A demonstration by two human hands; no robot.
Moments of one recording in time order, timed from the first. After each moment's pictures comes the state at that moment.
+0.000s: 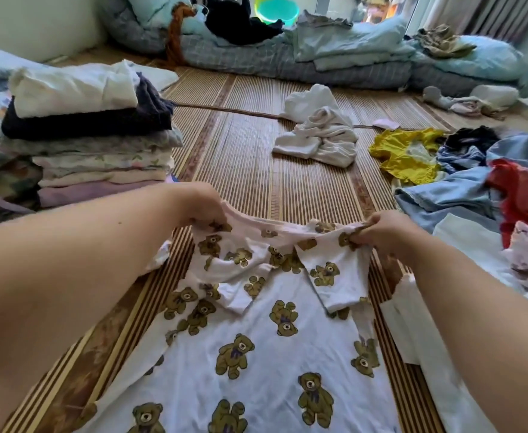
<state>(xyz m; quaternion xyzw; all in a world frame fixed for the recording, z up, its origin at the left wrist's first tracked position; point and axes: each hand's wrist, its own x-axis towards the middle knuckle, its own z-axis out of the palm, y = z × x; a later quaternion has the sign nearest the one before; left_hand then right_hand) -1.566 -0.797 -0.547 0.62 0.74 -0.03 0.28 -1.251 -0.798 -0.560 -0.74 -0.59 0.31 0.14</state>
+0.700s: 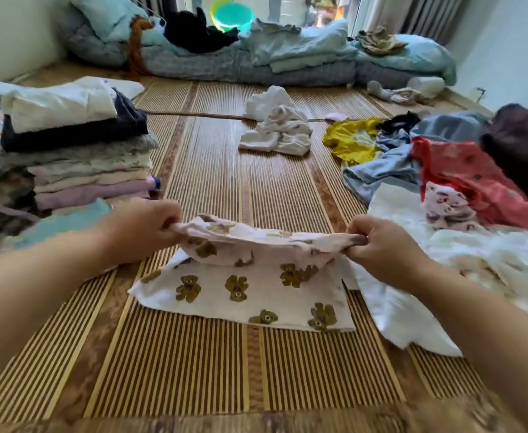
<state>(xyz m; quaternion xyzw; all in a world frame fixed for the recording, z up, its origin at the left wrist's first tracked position) -1.599 -0.922 -0.532 0.82 0.55 0.14 0.00 -1.227 -0.958 -0.523 -0.65 -0.71 0.19 0.22</state>
